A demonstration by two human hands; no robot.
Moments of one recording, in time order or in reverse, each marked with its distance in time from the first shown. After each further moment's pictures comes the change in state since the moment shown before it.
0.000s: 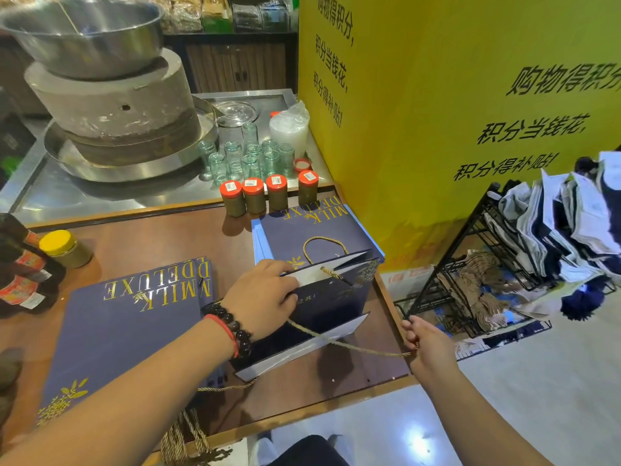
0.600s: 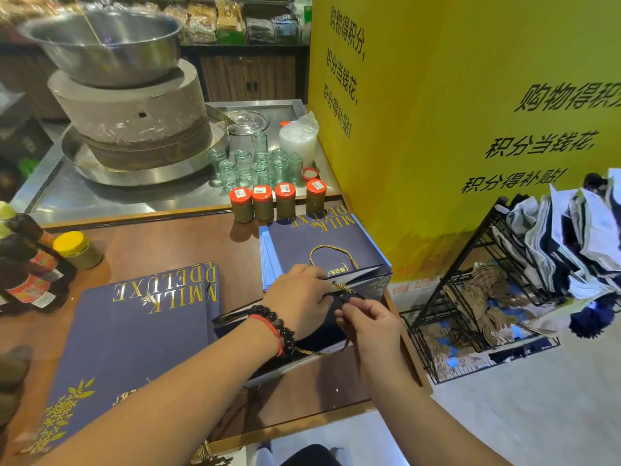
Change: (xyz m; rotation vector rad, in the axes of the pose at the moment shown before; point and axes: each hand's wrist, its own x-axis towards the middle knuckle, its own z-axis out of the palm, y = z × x) left_hand 0.024 0.027 0.014 -0.083 0.049 -0.012; right_hand -0.102 0.015 0.094 -0.135 -0.298 -0.273
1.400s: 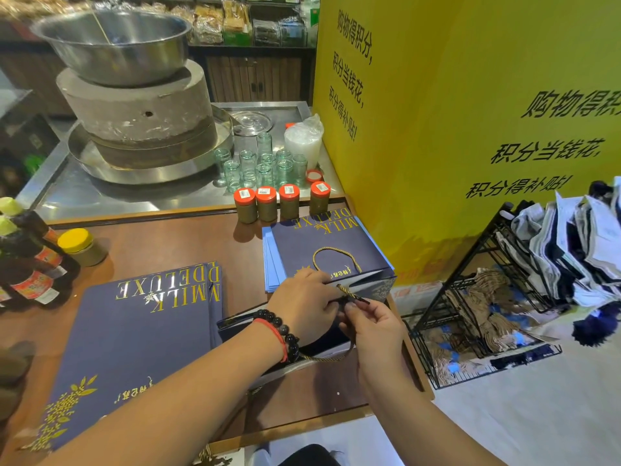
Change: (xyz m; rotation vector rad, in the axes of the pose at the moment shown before) left_hand -0.004 0.004 -0.002 0.034 -0.012 0.011; right_hand 0.001 0.005 0.006 -0.007 0.038 -0.058
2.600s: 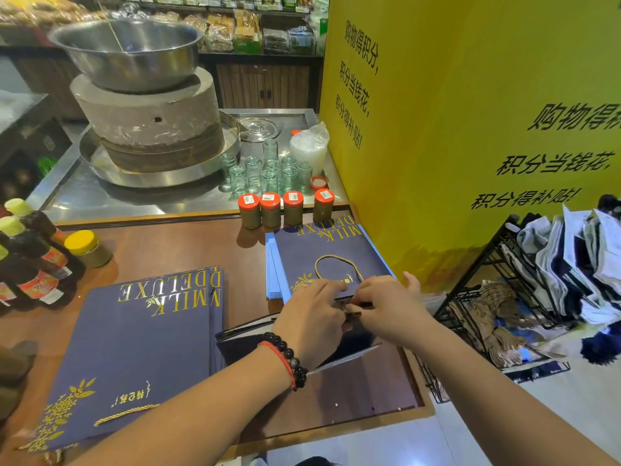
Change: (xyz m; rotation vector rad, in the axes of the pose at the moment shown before) left_hand -0.003 0.018 0.010 0.120 0.253 0.156; right_hand 0.042 -0.082 -0.007 -1.642 -0.431 -0.581
